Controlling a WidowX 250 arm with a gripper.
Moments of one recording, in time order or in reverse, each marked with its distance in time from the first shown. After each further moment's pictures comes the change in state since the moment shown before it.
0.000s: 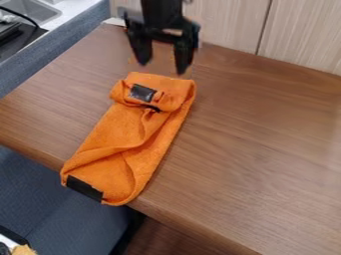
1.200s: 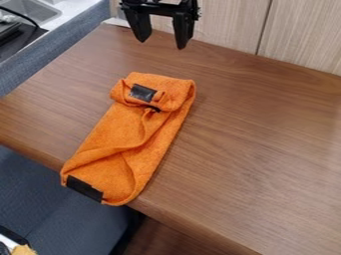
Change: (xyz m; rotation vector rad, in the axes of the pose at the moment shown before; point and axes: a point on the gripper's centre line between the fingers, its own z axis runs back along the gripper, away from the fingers) arm 0.008 0.001 0.024 -0.025 -0.047 0.006
